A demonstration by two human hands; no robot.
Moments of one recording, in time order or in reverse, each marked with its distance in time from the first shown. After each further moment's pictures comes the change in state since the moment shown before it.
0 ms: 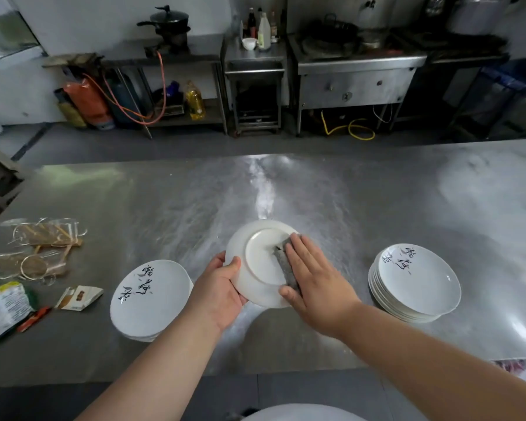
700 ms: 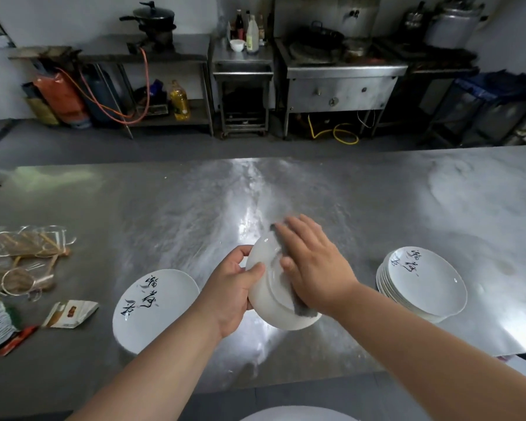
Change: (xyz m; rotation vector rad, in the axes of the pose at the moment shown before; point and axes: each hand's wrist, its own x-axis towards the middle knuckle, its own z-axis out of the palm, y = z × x) left_hand 0.008 0.039 -0.026 0.425 -0.313 0.034; right_hand 0.058 -0.045 -0.015 0.040 0.283 -0.023
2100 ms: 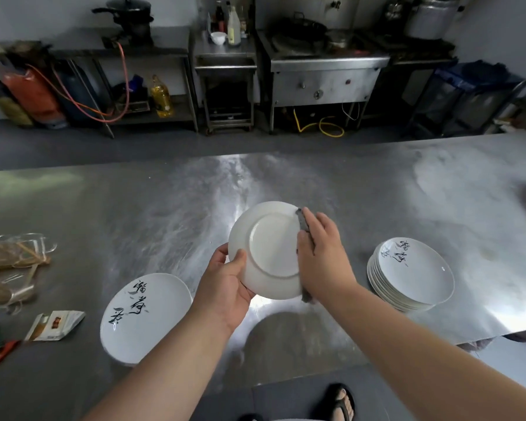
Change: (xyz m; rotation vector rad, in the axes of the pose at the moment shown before) left_hand 0.016 -0.004 0.013 -0.422 0.160 -0.007; right_hand -0.004 -0.009 -0.006 0.418 0.167 0.636
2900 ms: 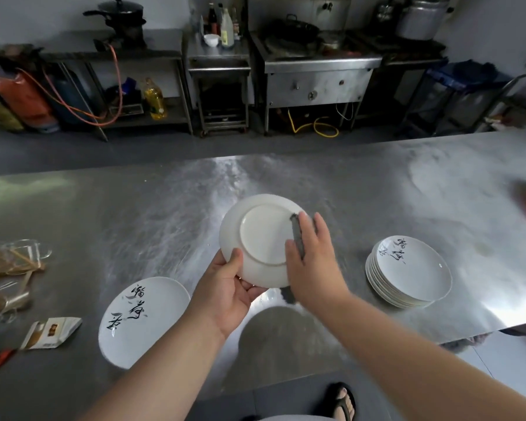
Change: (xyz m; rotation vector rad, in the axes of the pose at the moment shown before) left_hand -0.010 0.011 0.001 -0.033 -0.087 -0.094; right_hand -0.016 -0.013 0.011 -0.010 -0.064 0.011
